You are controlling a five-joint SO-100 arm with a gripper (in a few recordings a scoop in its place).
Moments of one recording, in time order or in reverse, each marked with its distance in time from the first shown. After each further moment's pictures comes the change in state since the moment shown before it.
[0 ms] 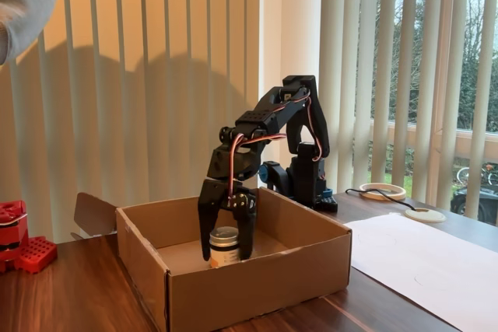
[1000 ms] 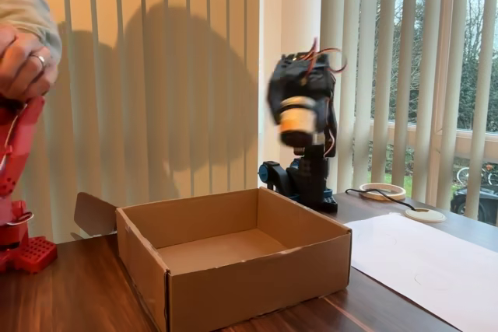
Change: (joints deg) arm -26.6 53.2 12.0 4.1 3.6
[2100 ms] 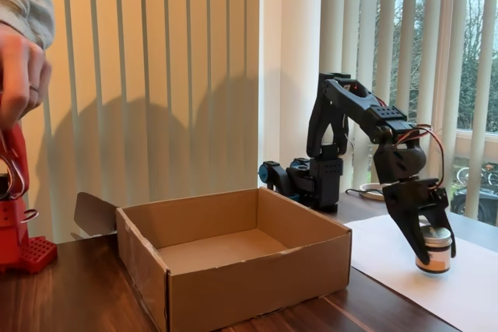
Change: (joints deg) arm -29.7 -42.9 1.3 -10.0 5.8
